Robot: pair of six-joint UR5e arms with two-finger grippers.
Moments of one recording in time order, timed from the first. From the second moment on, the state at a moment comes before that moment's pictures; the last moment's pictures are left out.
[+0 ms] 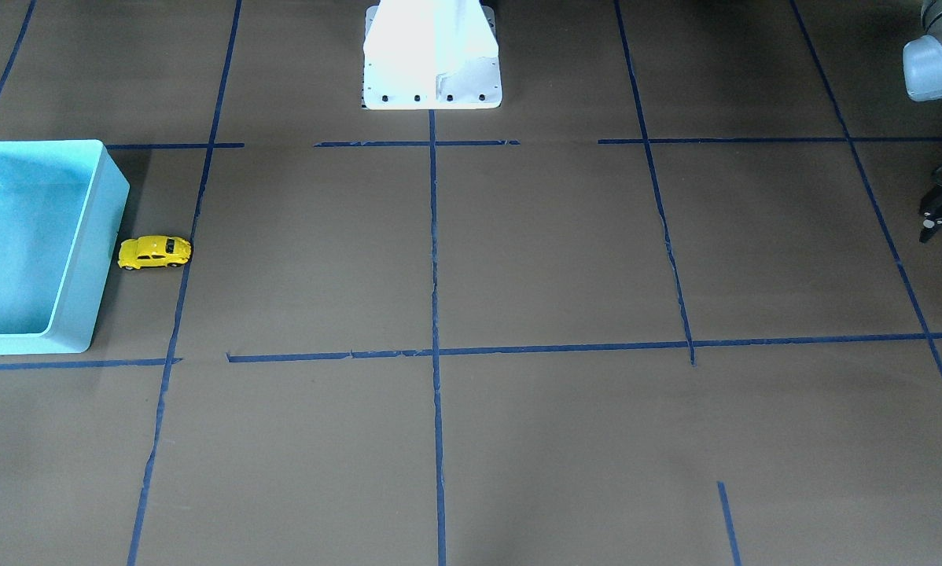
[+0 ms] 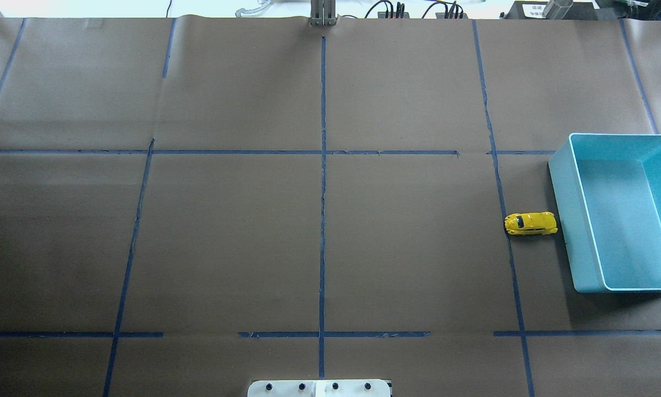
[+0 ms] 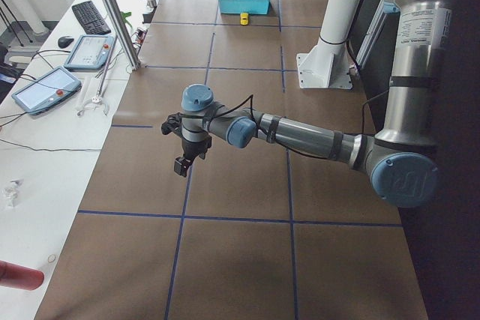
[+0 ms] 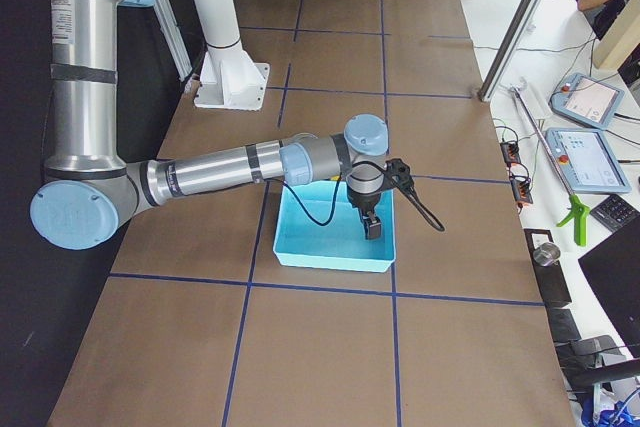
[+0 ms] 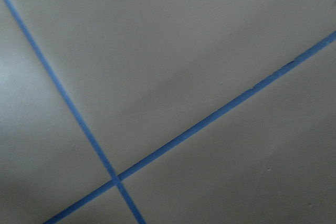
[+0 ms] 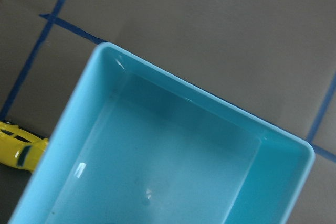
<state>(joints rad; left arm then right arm) -1.36 -1.60 -1.74 -1.73 -2.17 0.09 1.27 -1.57 1.89 -1.54 2.27 -0.04</state>
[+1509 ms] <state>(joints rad) -1.58 -1.42 -1.72 -1.49 -2.35 0.10 0.68 -1.42 1.98 -1.54 1.88 -0.60</state>
